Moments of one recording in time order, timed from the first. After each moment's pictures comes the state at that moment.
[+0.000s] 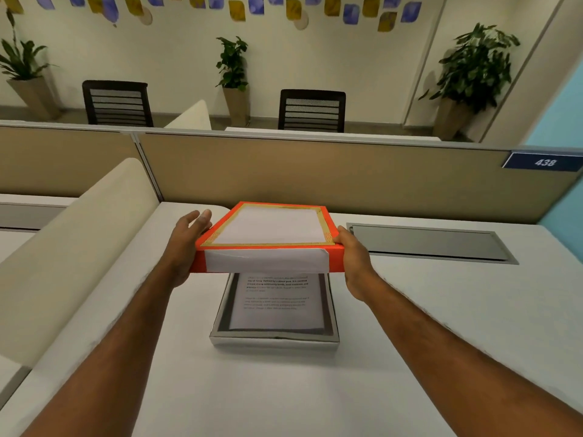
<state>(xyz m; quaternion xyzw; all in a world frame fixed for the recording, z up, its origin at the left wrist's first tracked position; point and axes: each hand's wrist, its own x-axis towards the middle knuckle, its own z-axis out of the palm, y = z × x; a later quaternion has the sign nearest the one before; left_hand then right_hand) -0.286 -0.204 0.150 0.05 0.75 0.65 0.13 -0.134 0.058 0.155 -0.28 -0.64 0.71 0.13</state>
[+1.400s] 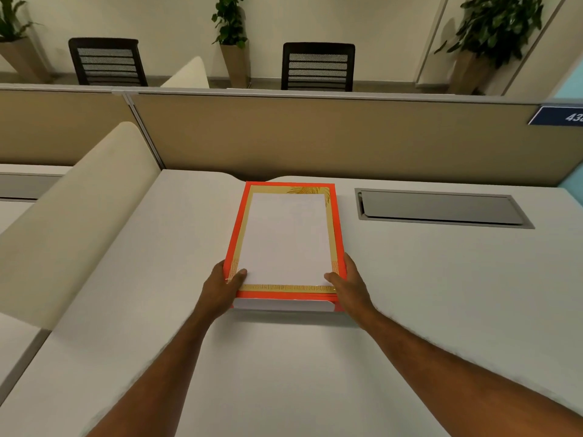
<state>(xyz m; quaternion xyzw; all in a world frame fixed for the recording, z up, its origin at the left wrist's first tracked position) -0.216 -0.213 0.001 0.04 0.87 0.46 0.18 -0.089 0.043 0.013 -0.31 -0.74 0.60 0.04</state>
